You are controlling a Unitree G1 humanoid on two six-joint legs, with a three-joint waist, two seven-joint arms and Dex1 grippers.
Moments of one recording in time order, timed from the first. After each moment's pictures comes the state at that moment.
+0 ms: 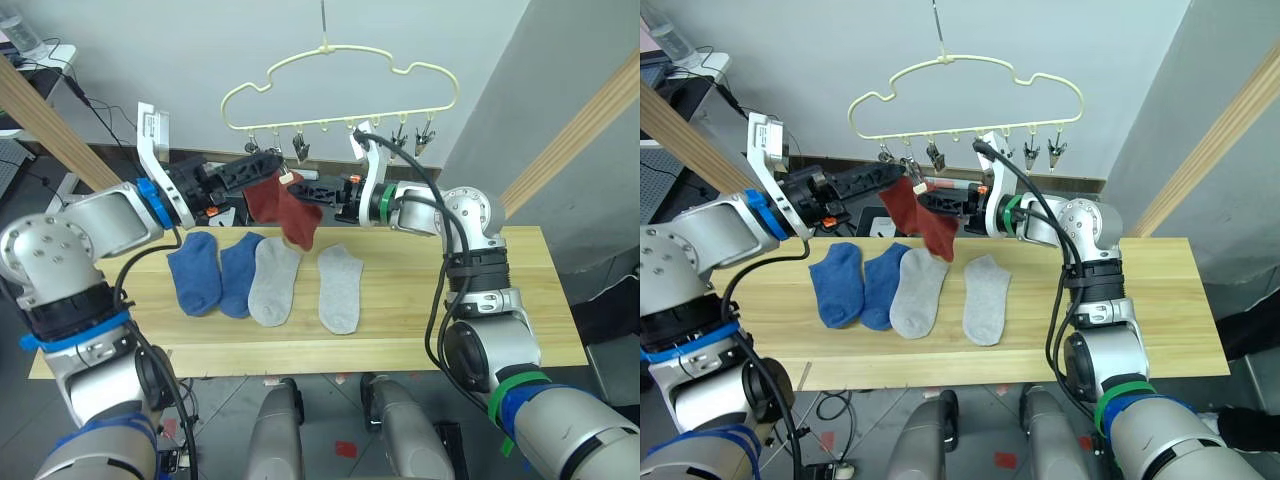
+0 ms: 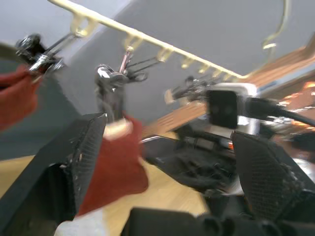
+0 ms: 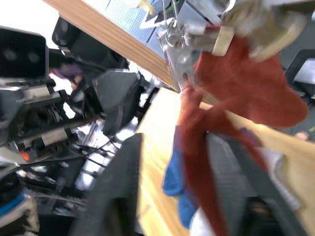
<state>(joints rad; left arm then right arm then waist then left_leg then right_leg) -0.72 0.55 0.47 -0.13 -0.94 1.27 -0.40 -1.00 -0.07 -0.07 0.25 0.60 1.12 0.52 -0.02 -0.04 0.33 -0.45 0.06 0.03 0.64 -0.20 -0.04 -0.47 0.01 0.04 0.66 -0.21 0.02</state>
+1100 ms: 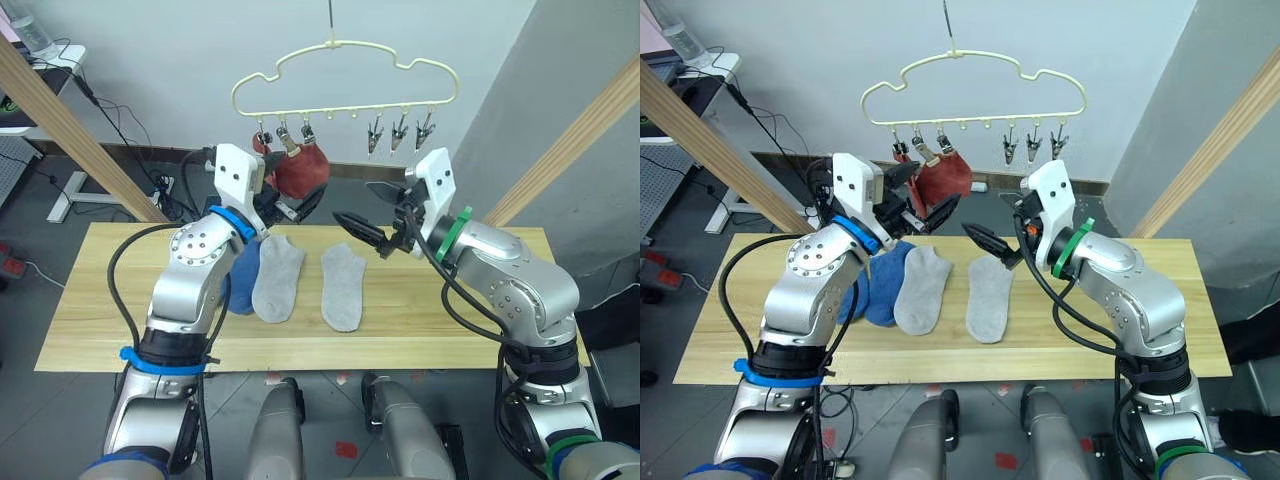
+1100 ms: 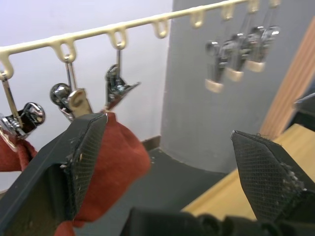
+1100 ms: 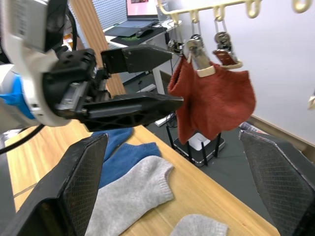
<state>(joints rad) -0.64 0.40 -0.02 0.08 -0.23 0.18 -0.49 -0.62 -0.30 0.05 -0.39 0.49 0.85 0.45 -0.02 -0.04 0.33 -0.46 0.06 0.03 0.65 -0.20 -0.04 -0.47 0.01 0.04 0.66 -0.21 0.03</state>
